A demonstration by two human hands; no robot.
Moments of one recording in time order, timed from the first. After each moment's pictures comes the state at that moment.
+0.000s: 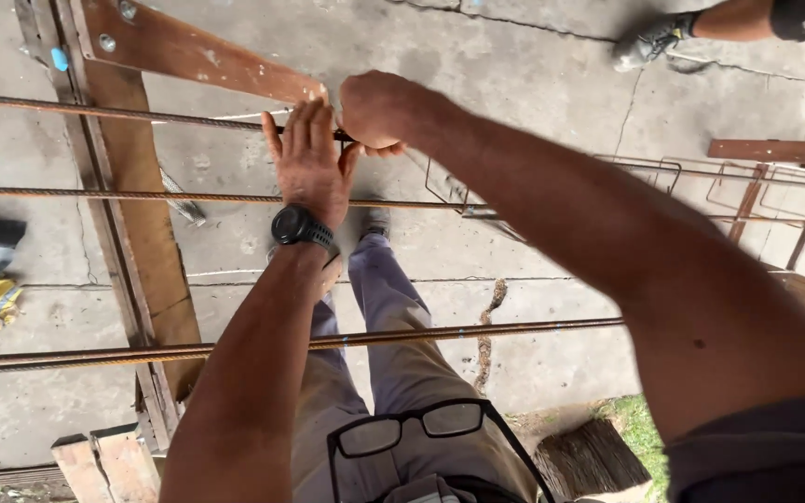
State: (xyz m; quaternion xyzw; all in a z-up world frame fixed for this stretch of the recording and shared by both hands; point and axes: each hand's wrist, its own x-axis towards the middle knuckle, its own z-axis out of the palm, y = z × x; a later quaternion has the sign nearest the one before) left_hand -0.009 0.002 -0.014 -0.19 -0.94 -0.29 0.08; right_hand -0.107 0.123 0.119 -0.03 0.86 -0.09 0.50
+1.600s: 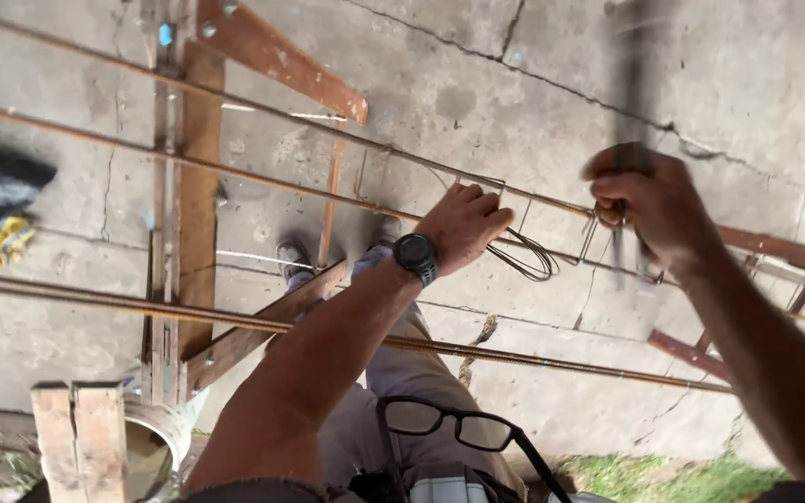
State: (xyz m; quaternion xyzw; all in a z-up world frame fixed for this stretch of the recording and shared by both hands) left_hand 0.039 0.104 0.041 -0.39 -0.83 -0.38 0.07; right_hand -0.006 0.306 0.226 0.20 0.77 -0.58 0.17
